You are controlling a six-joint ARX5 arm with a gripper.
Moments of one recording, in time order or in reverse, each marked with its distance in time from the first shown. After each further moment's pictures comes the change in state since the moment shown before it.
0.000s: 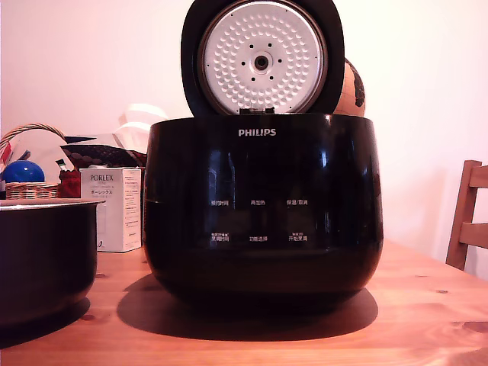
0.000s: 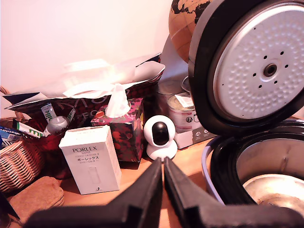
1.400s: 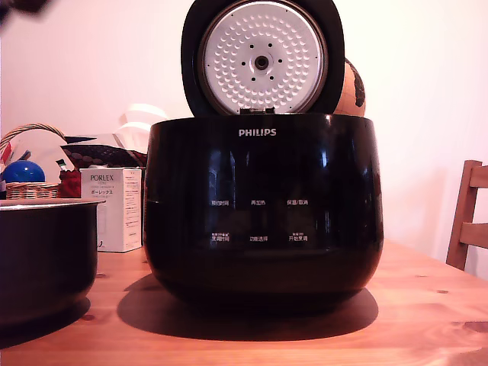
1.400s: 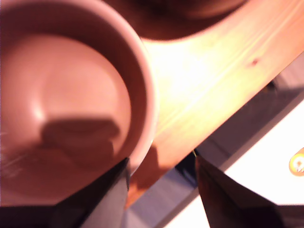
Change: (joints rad) arm -0.022 0.452 0.308 -1.077 0.254 0.196
